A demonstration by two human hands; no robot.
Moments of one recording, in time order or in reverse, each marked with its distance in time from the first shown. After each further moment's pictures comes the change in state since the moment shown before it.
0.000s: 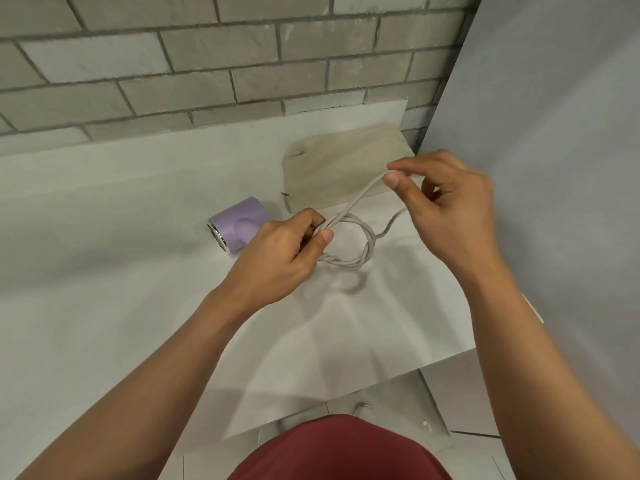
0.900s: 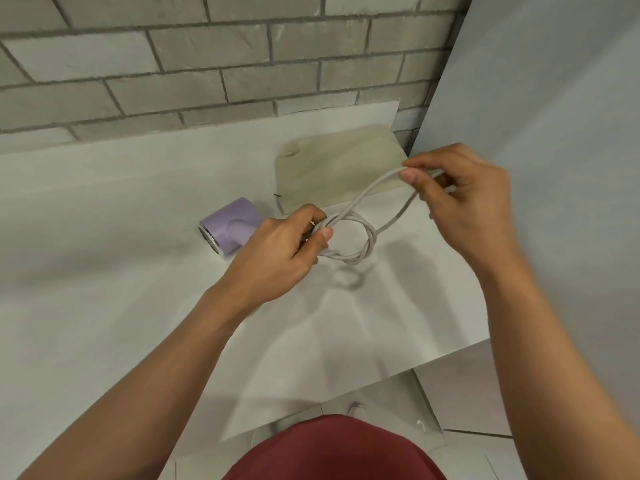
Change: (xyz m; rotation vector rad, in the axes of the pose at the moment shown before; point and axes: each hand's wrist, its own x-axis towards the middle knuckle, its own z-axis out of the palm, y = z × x) left_hand 0.007 0.005 0.004 -0.015 -0.037 0.018; right_hand 0.012 0.009 -0.026 -0.038 -0.053 0.003
